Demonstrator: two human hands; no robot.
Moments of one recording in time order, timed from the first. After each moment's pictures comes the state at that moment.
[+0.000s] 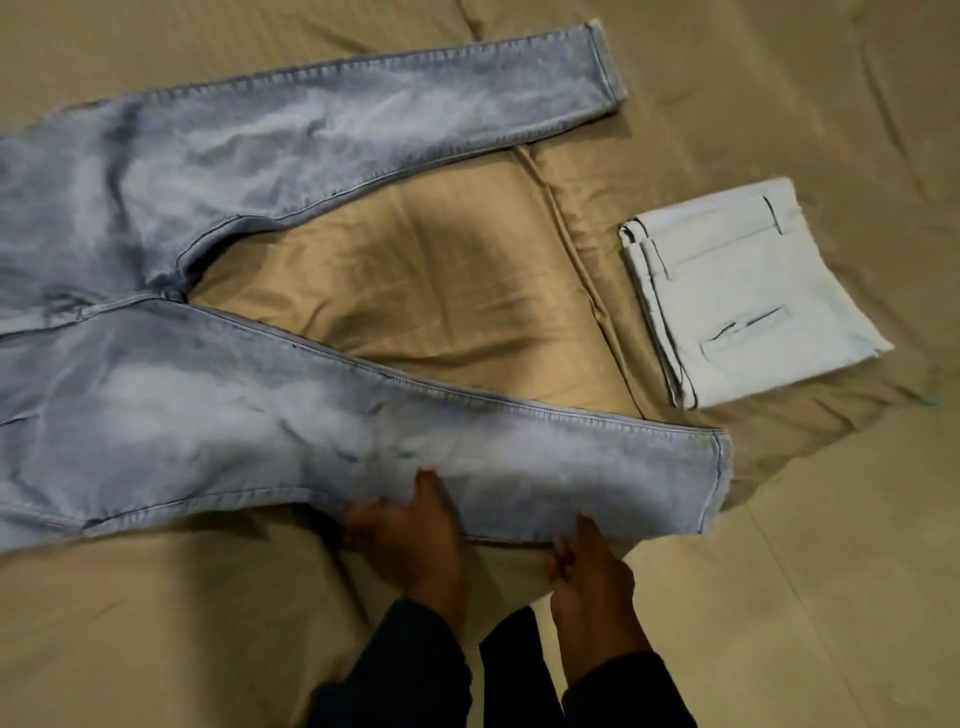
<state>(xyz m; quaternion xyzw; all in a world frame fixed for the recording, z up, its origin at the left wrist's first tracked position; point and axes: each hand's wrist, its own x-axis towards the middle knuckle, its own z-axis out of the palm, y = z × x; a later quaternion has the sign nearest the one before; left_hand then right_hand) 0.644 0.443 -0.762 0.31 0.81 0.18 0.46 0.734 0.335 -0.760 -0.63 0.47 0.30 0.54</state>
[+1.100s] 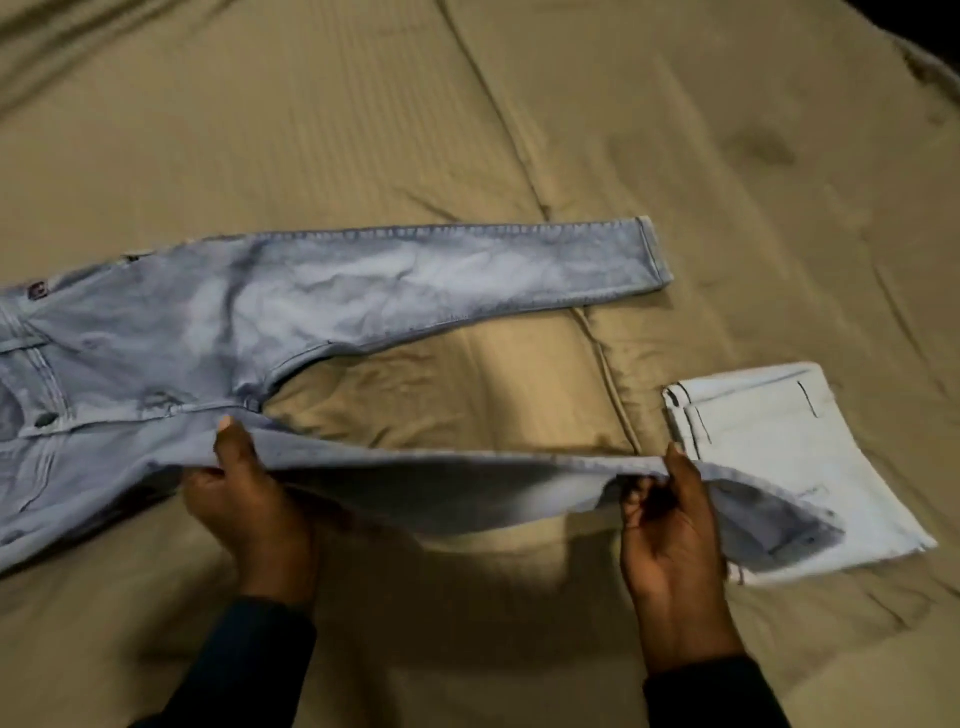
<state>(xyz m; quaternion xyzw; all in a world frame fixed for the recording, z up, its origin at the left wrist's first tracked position) 0.603 0.653 -0.701 0.27 0.64 0.58 0.43 0.843 0.474 -0.702 -0.66 0.01 0.34 0.67</state>
